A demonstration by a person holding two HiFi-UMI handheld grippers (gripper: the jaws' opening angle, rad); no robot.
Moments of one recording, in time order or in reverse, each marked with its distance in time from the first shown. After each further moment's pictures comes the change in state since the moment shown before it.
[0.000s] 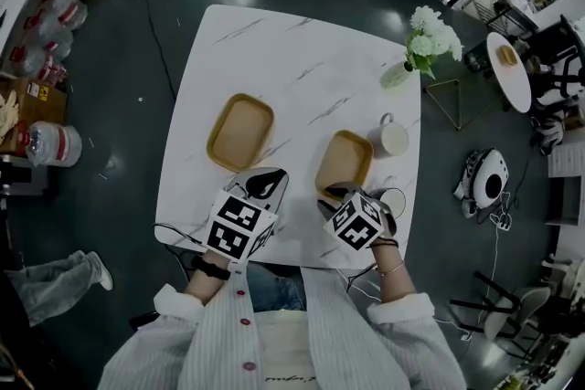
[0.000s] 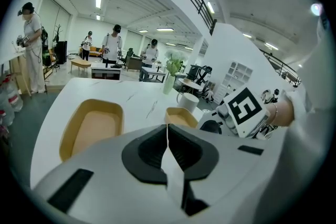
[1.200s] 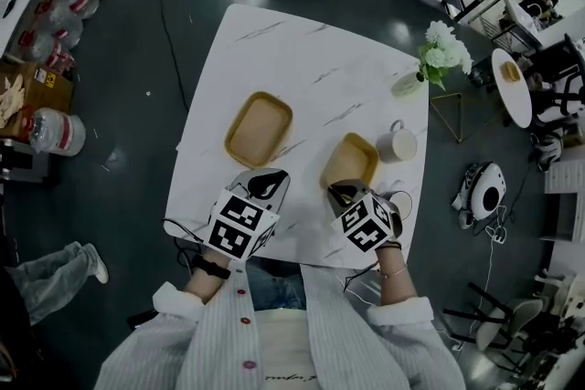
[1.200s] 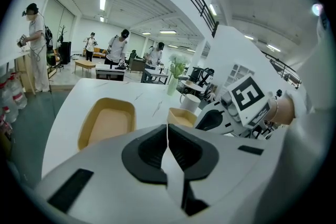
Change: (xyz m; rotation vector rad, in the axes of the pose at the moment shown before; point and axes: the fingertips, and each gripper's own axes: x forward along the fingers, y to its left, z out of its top) left arm -0.030 0.014 -0.008 -0.018 -0.021 0.024; right arm -0.022 -0.005 0.036 -0.035 -0.066 -0.102
